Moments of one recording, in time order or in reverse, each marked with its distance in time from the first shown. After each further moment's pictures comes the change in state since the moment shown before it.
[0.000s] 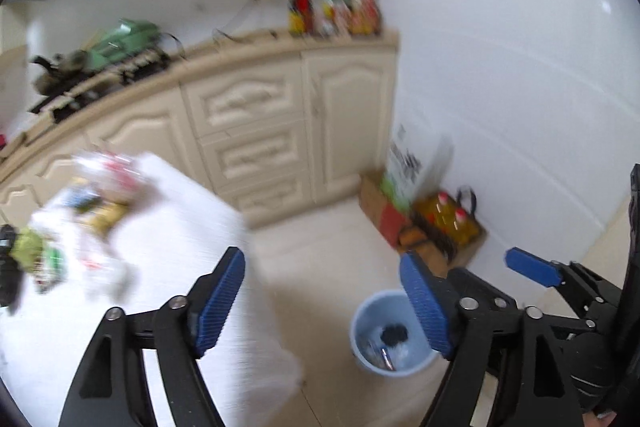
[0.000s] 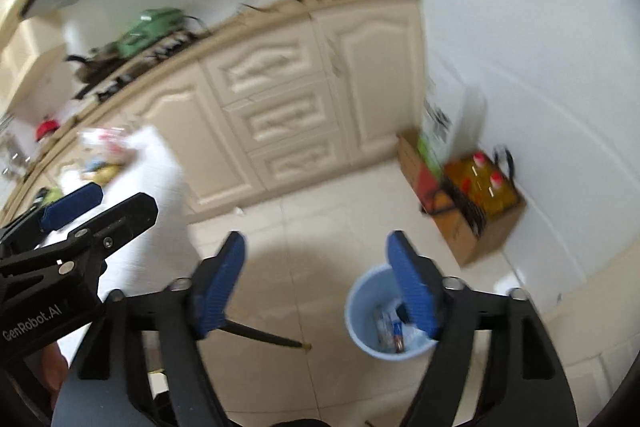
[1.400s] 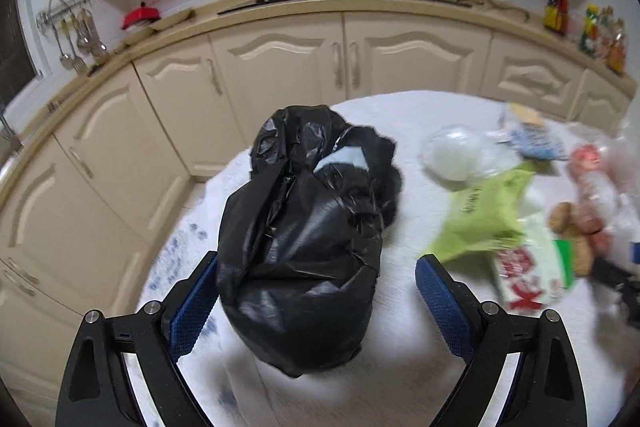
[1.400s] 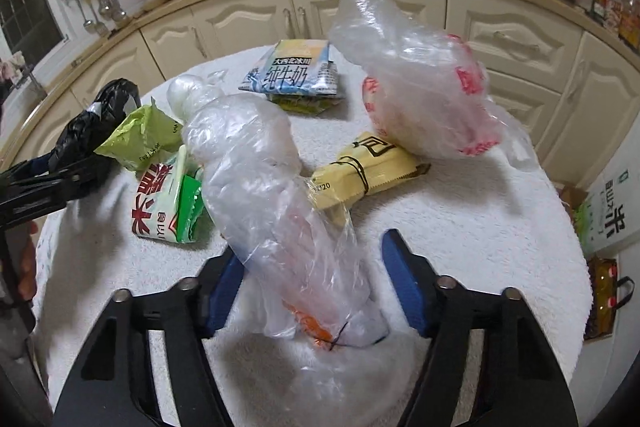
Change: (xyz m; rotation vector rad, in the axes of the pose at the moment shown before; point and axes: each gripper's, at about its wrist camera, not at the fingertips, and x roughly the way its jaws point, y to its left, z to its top) left arm 0.003 0.433 -0.067 -0.343 0.241 0.468; right arm 0.191 0.330 0.016 -0.440 0.289 0.313
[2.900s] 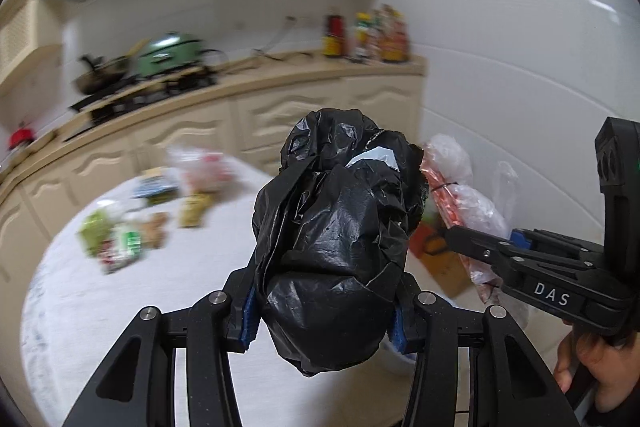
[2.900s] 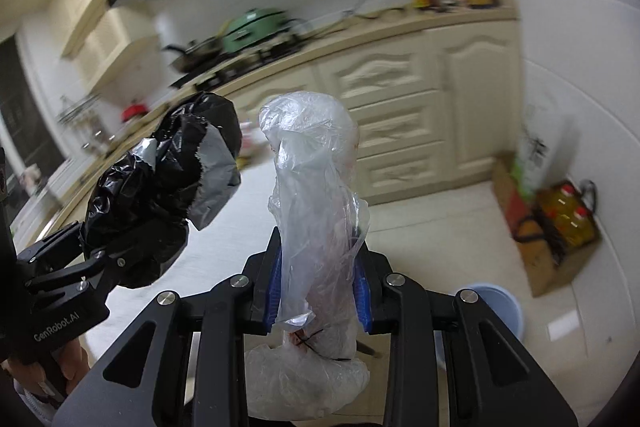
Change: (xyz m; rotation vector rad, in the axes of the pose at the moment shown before) left arm -0.209 -0.259 -0.119 0.320 -0.267 -0.479; right arm -0.249 -0.161 -0.188 0.329 -0.346 -0.033
